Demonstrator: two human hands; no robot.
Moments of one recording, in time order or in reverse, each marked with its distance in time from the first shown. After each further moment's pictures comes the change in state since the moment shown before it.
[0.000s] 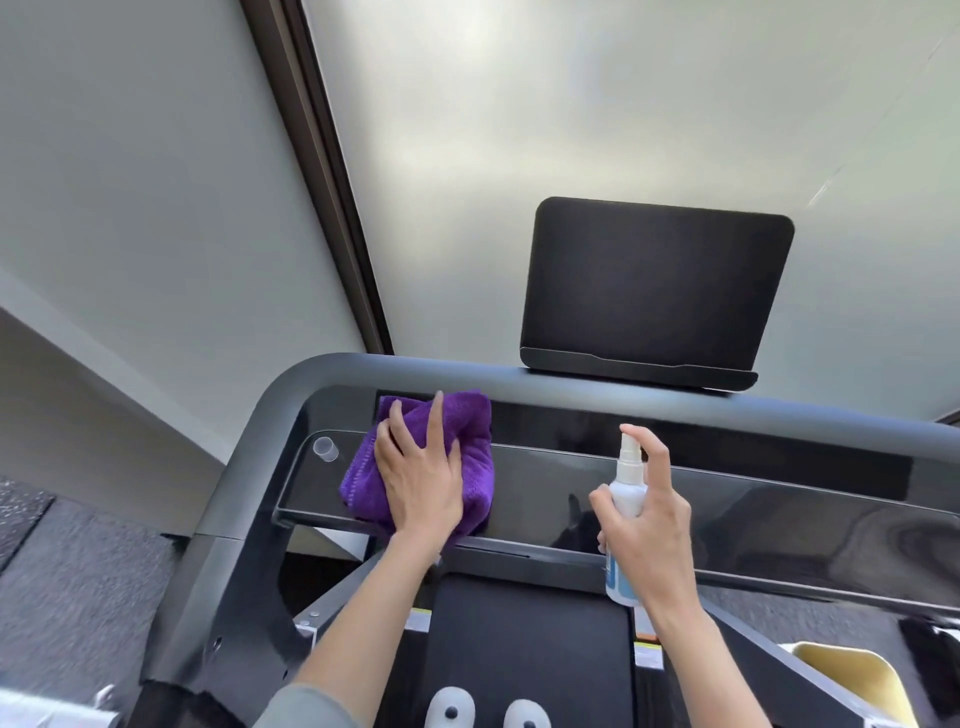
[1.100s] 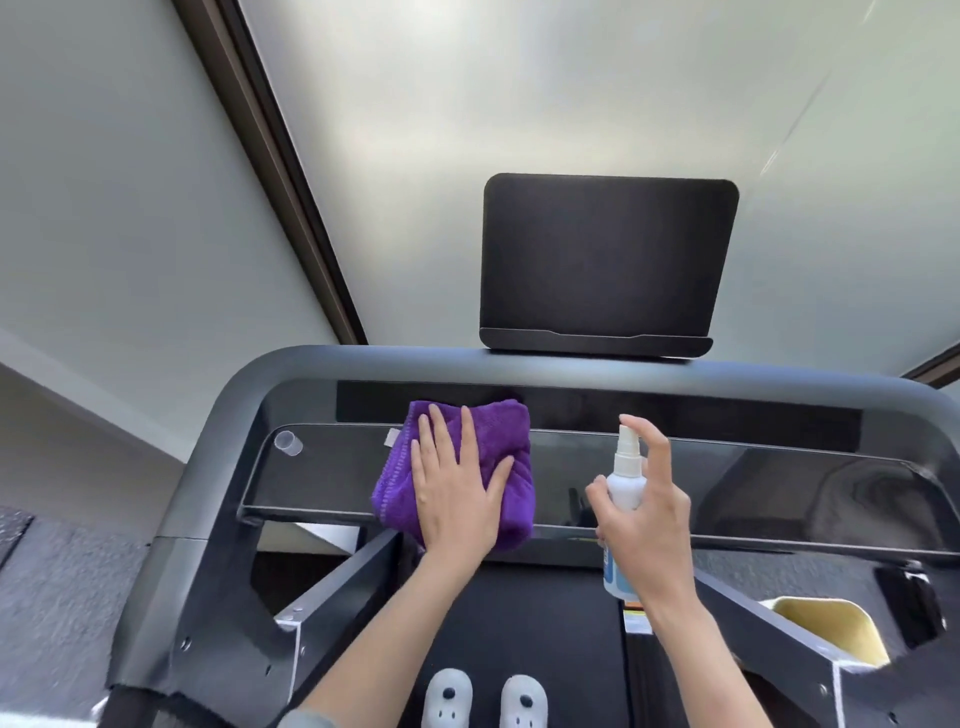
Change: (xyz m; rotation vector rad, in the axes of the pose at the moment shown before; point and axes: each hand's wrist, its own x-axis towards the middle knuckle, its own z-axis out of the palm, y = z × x) left_hand -0.047 0.050 0.016 0.046 -0.090 0.166; right_hand -0.015 0.010 -0.026 -0.026 0.081 0.019
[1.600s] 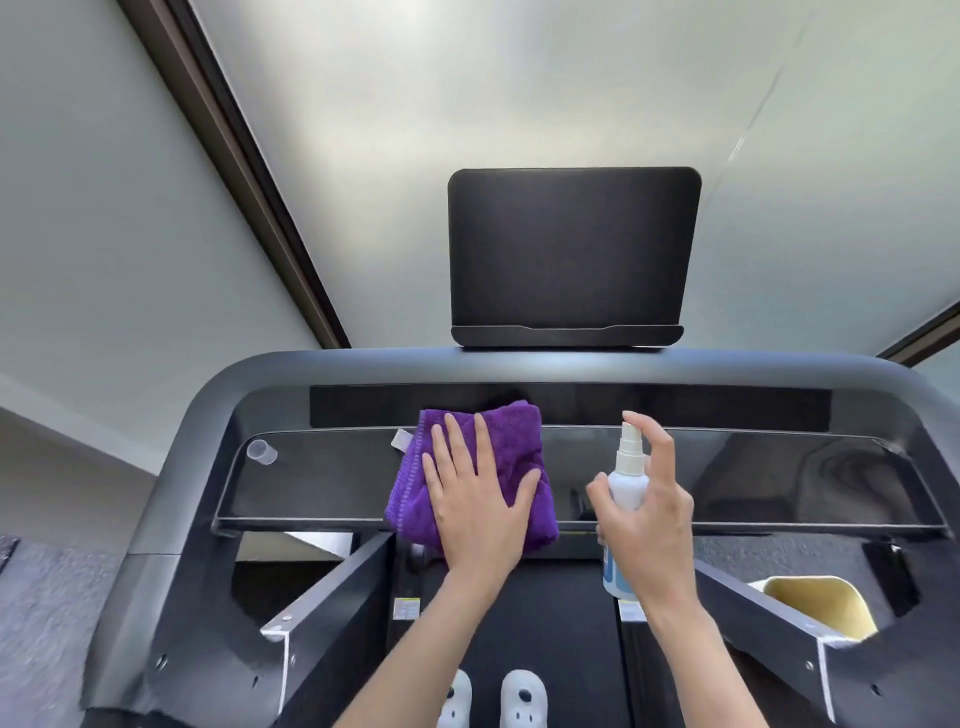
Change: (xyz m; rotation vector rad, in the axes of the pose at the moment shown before) left_hand -0.023 0.041 0.007 -0.044 -0.007 0.022; right_hand -0.003 0.011 -0.019 0.017 0.054 0.004
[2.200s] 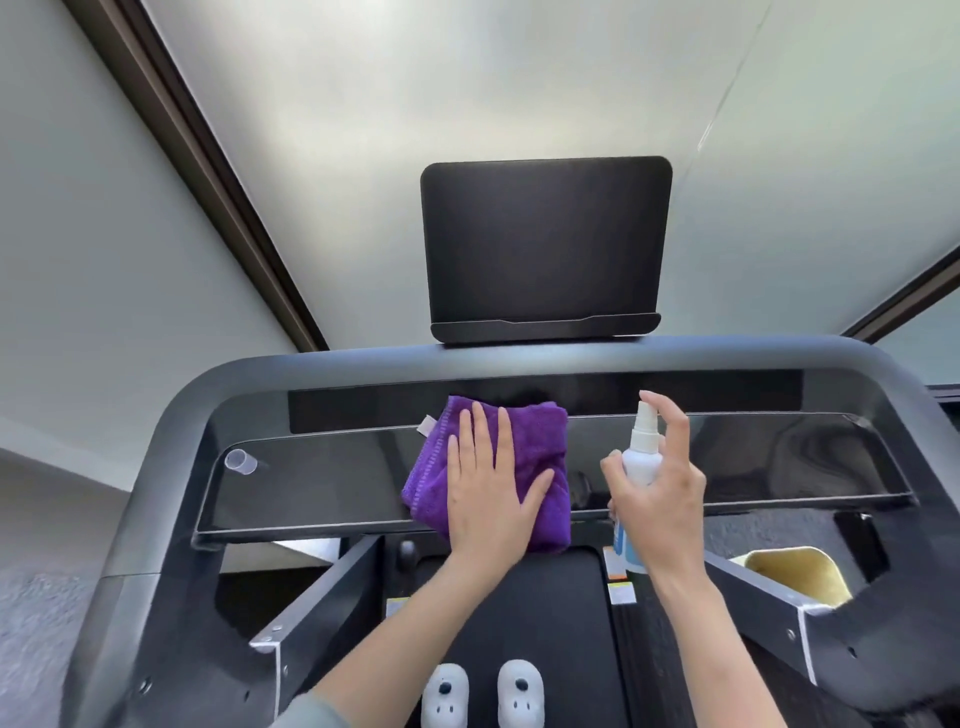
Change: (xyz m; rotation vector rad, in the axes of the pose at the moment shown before) left_hand 0.006 0.008 0.007 -0.023 -0.041 0.244; right_hand 0.011 0.001 -0.012 -0.039 0.119 0.039
